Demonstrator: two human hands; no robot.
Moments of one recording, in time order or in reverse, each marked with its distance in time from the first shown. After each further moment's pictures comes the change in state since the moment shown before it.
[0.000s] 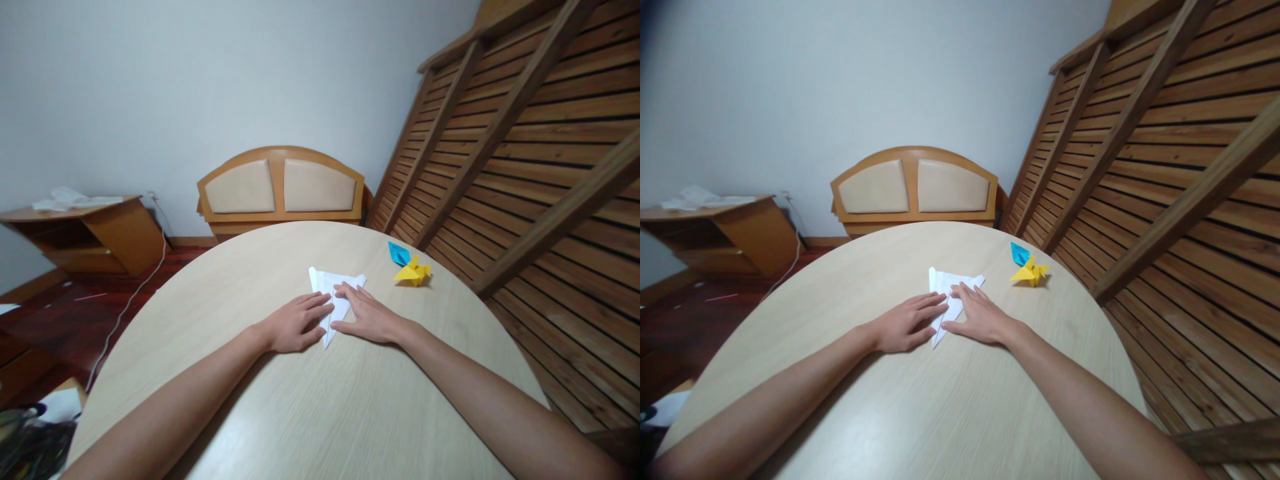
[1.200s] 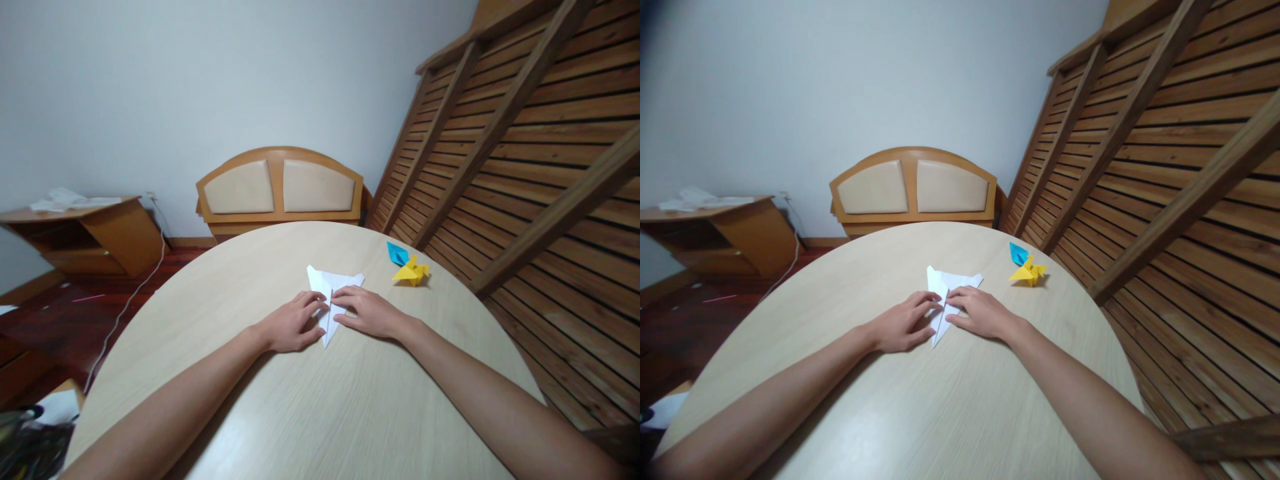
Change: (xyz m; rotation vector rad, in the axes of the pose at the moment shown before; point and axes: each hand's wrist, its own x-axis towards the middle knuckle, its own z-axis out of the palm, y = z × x) left_hand 0.000 0.007 -0.003 -0.096 0.090 -0.026; right_hand 0.001 -0.004 -0.015 -0.063 0.053 -0.198
